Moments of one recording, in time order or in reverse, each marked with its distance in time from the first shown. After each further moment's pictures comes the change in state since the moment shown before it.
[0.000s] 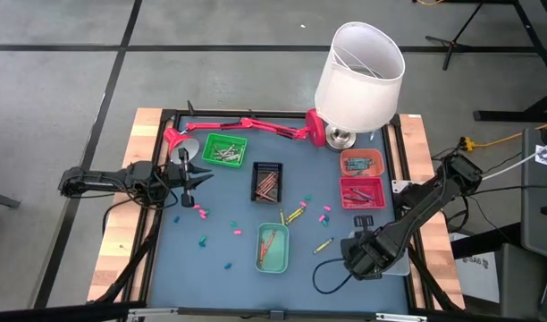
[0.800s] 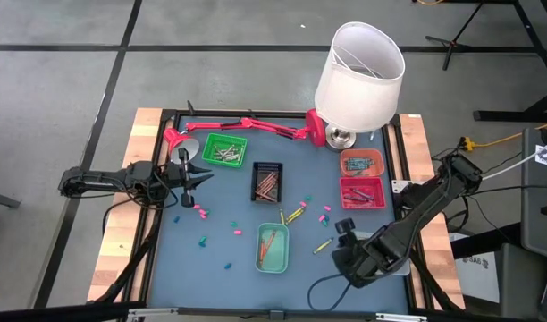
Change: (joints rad) left arm 0.000 0.000 0.000 0.000 0.000 0.000; right arm 0.000 0.000 0.152 0.086 0.185 -0.352
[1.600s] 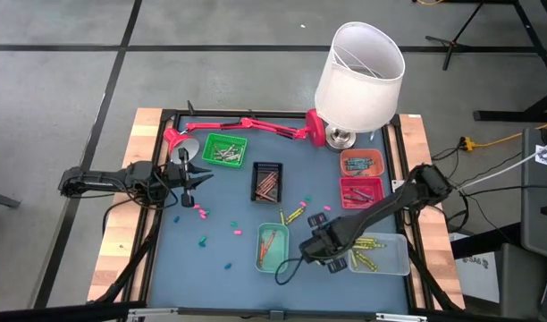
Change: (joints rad) left arm 0.000 0.000 0.000 0.000 -0.001 0.000; right arm -0.257 0.273 0.001 0.162 -0.205 -0.234
